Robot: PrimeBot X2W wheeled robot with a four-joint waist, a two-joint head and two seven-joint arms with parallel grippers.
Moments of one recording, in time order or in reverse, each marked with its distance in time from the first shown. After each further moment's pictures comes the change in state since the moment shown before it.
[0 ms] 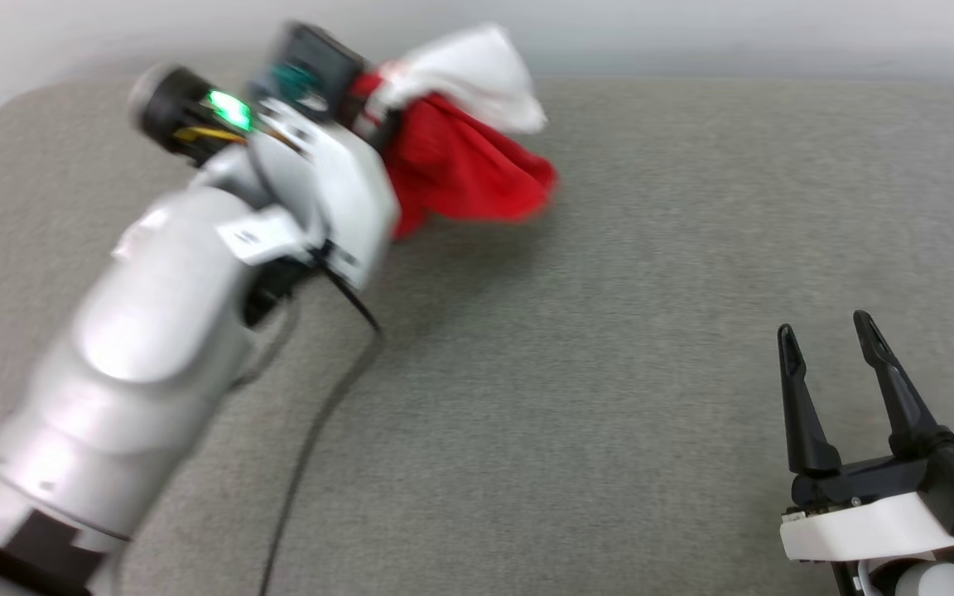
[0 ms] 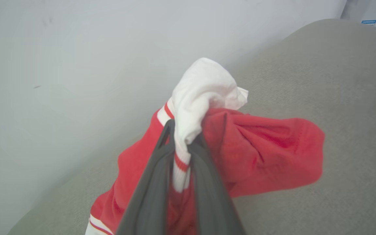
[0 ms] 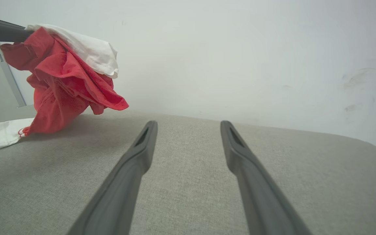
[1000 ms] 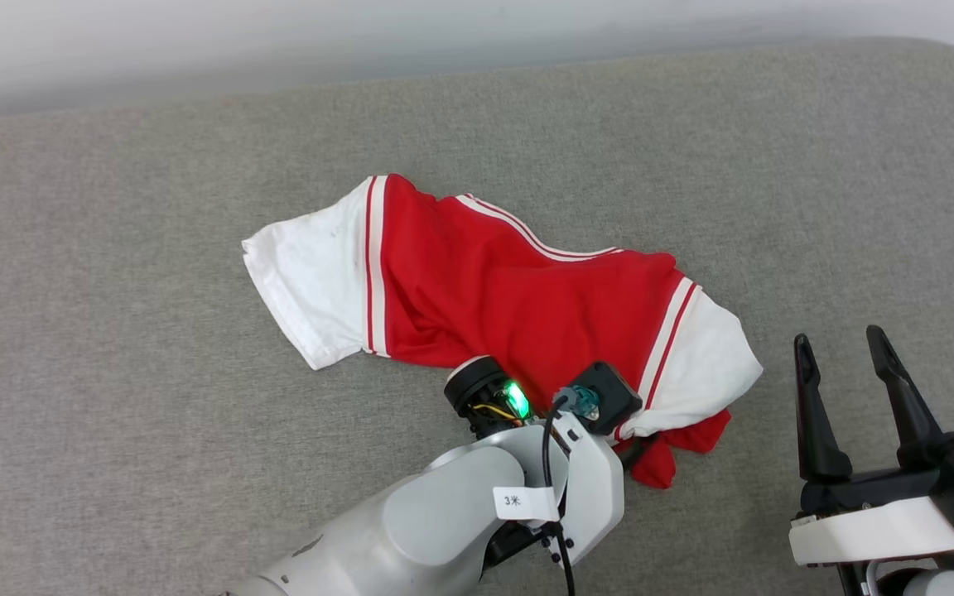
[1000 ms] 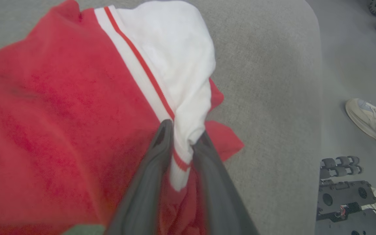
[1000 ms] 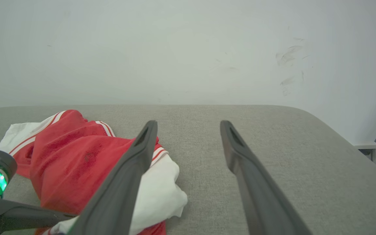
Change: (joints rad) left arm 0.192 -0.362 -0.523 0.269 -0.167 0.000 -0.207; right arm 0.007 0.015 -0.041 0.036 0.035 0.000 0.000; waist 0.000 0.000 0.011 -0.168
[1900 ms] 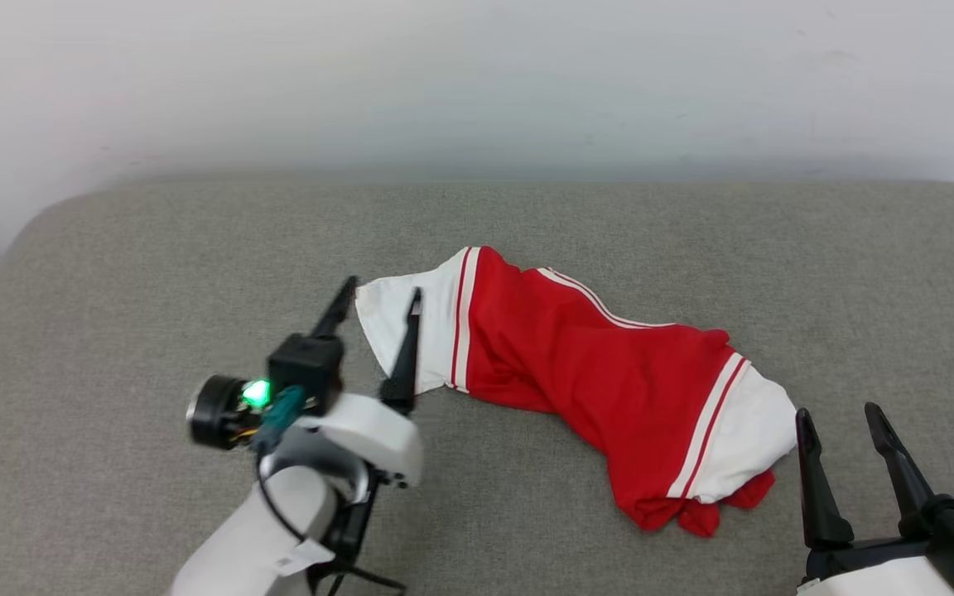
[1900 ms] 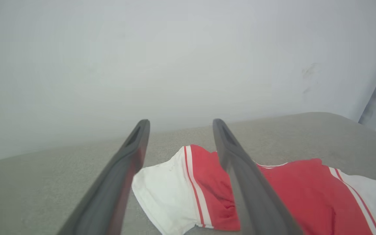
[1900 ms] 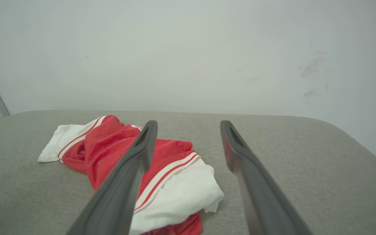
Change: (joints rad) left arm 0.339 0.248 0.546 -0.424 0.146 0.418 -0.275; right arm 0.119 0.001 -0.019 0.035 0.001 0.000 0.000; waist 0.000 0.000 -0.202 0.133
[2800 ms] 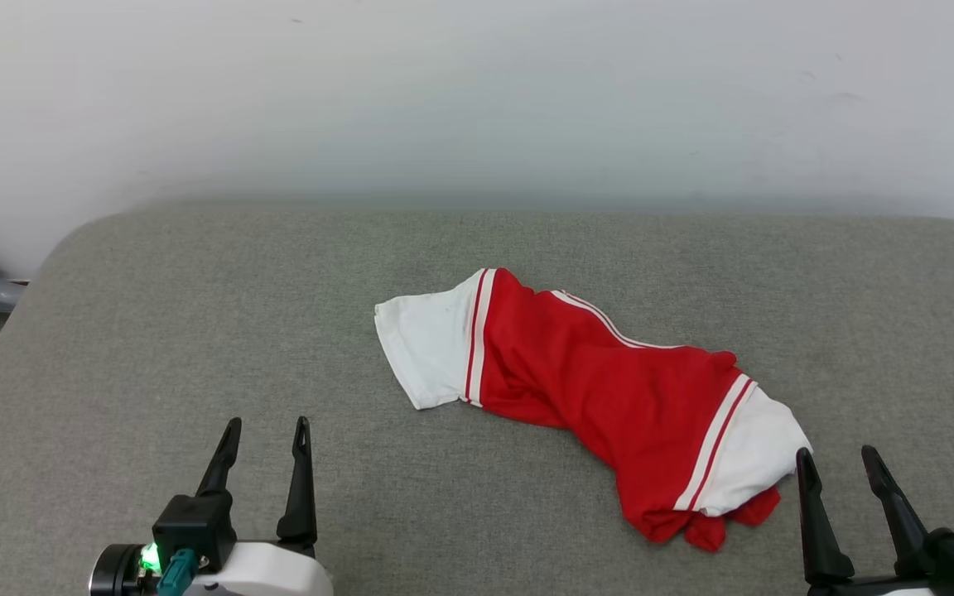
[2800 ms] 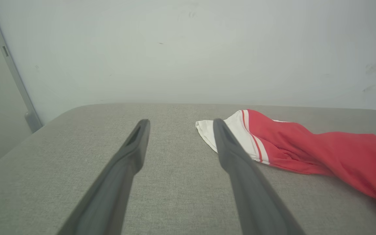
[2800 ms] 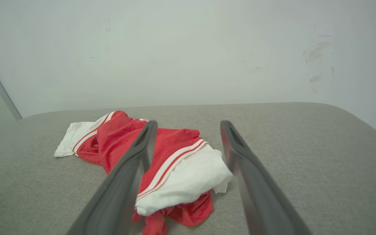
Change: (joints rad) left arm 0.487 -0.146 0.537 -0.171 0.346 -0.193 0.000; right arm 0.058 0.000 0.001 0.031 0.068 0.000 0.000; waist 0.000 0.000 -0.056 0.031
